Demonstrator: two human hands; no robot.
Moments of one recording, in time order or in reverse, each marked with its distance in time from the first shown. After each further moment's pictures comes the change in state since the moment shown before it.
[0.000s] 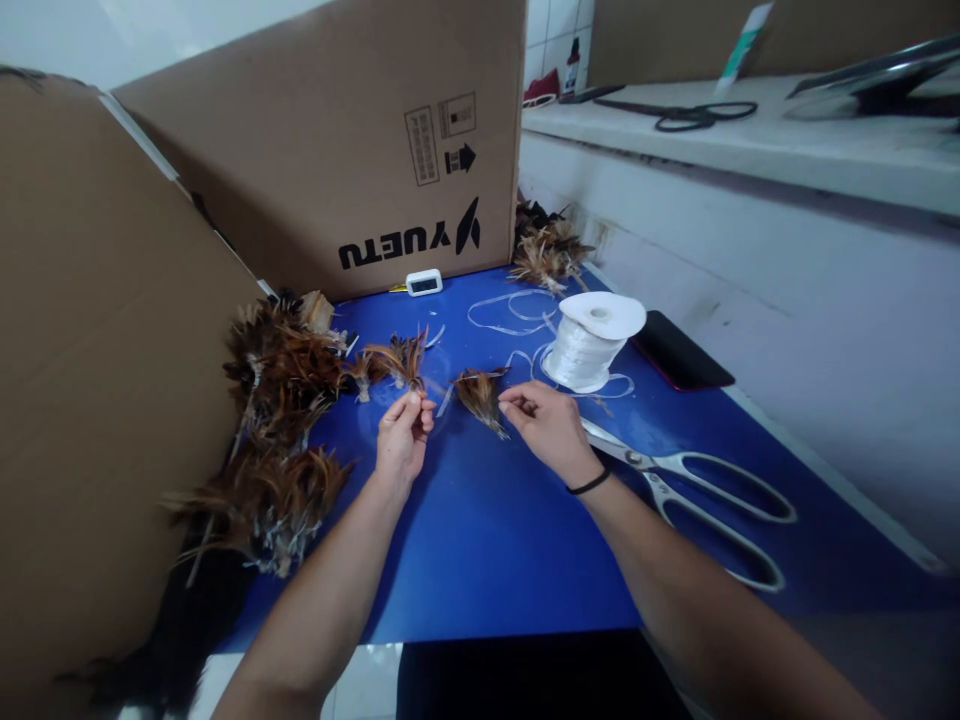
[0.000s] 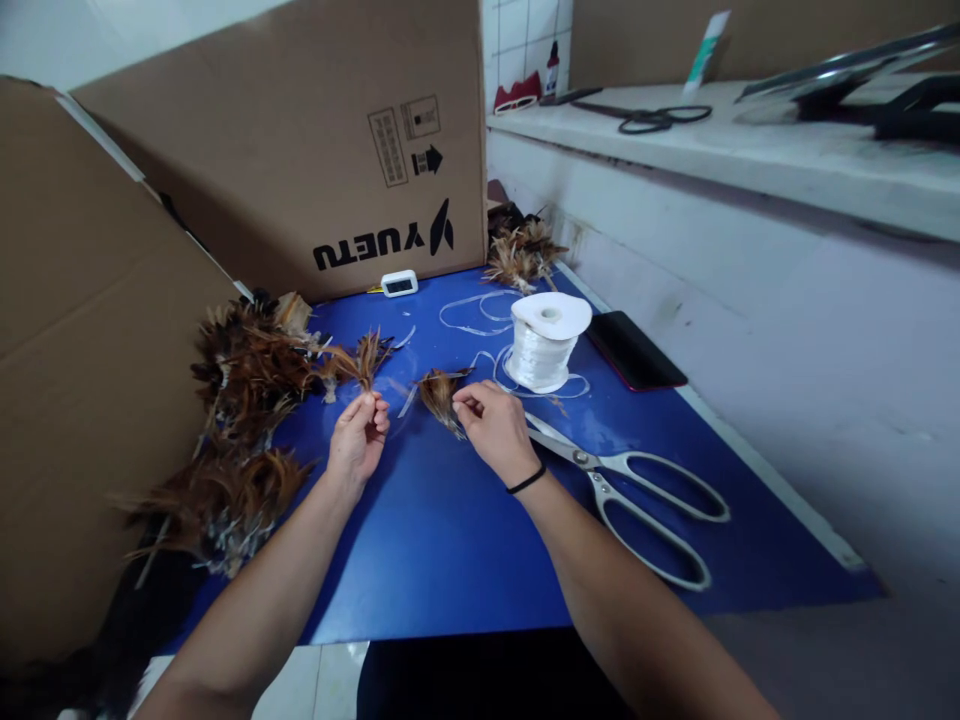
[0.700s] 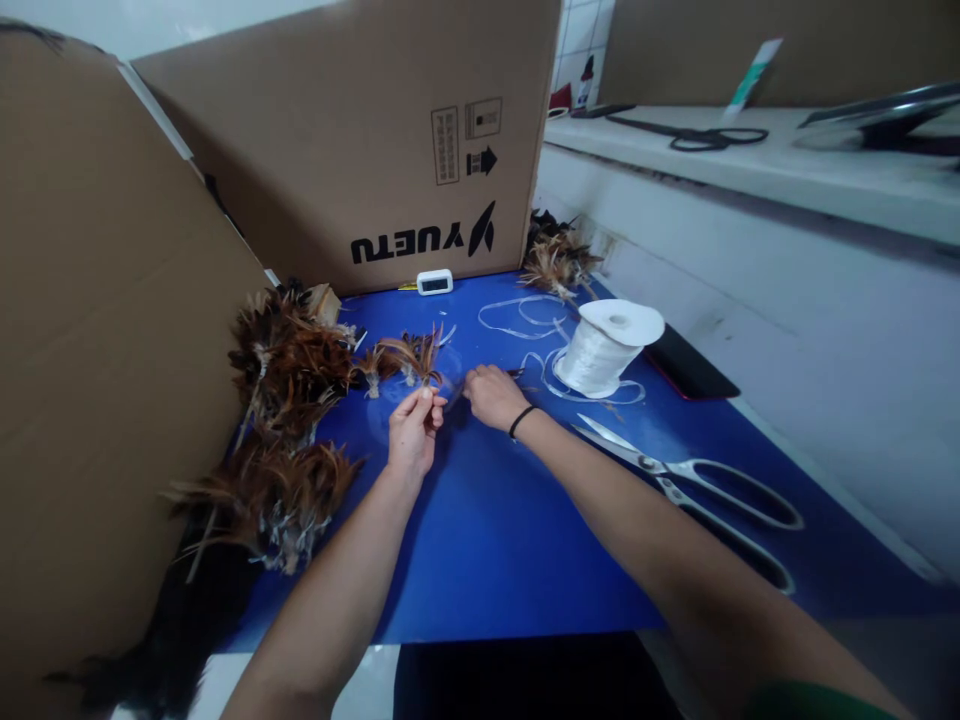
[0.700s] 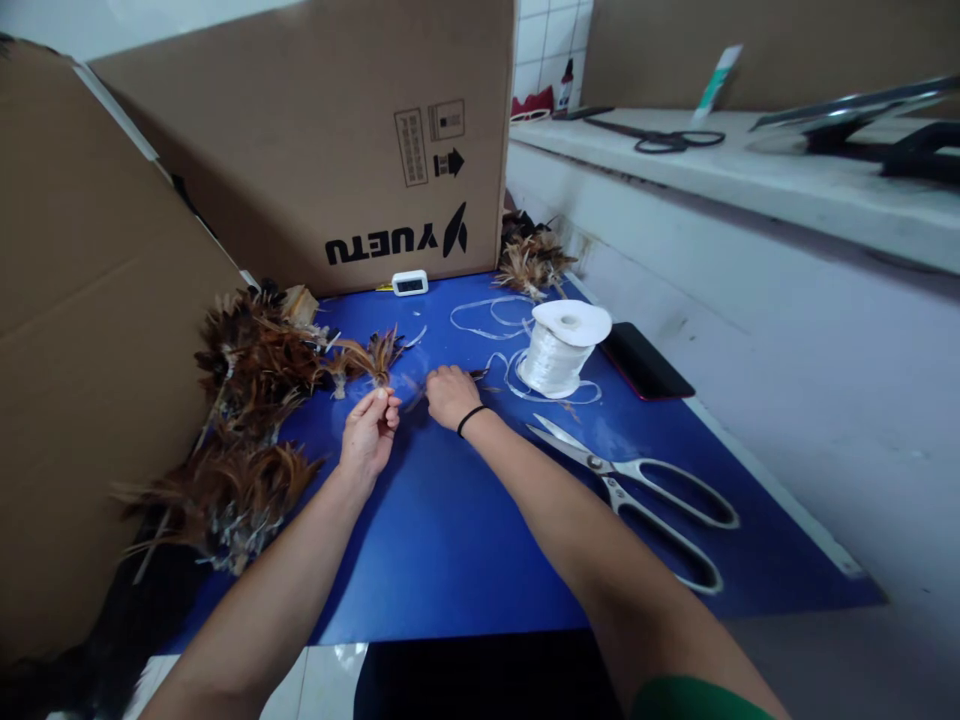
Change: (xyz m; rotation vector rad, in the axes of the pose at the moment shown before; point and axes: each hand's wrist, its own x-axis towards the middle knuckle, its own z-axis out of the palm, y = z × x) left_hand 0.008 -0.004 -0.008 -0.031 0.010 0.015; right_hand 0.057 -0.021 0.065 -0.443 -0.431 -0.076
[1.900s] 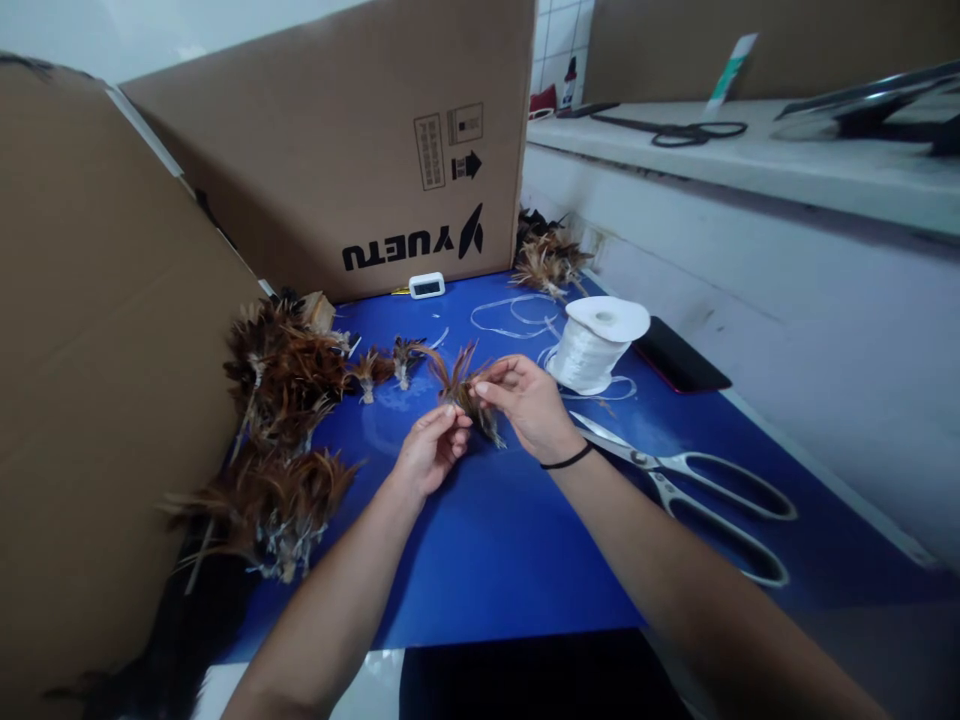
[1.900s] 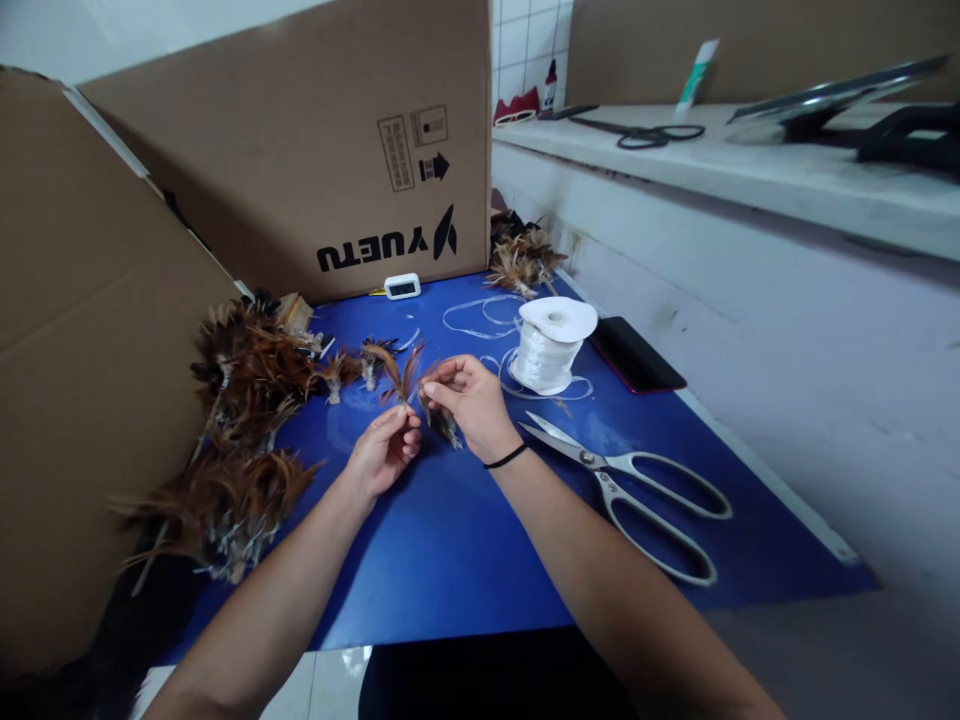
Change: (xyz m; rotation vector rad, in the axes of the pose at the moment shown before) left_hand -0.023 -0.001 0.013 -0.022 -0.233 -0.398; right_hand -0.049 -0.010 -0.028 1.413 0.338 0.143
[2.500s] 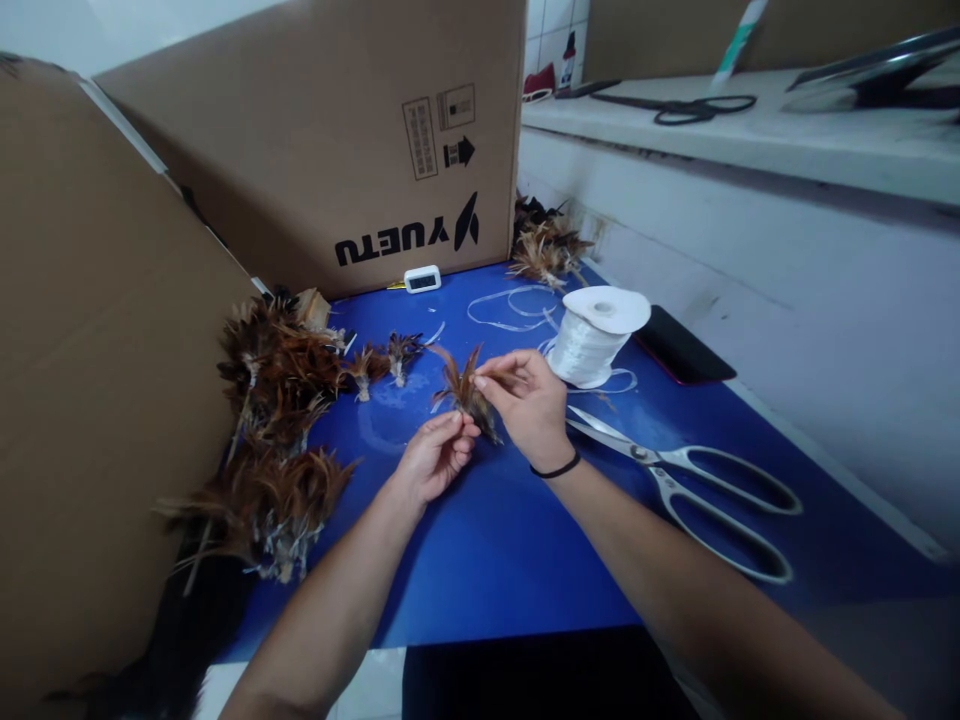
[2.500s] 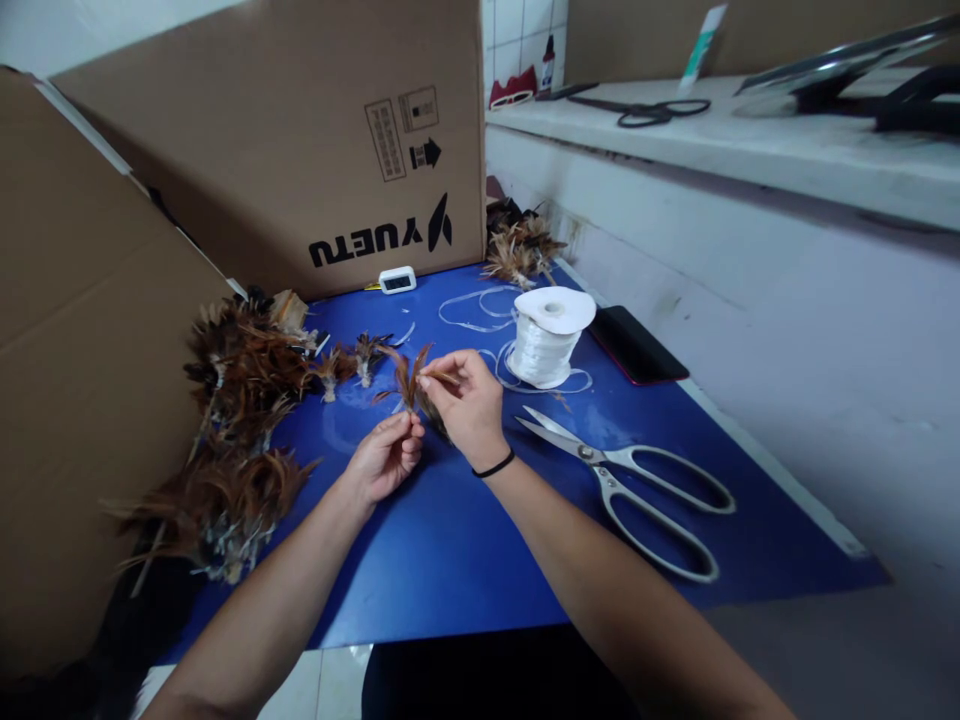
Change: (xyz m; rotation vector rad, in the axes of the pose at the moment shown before) left_hand -0.005 -0.005 0.006 -0.029 -0.044 -0.136; right_hand -0.009 -0.001 0.005 -0.206 0.173 -0.324
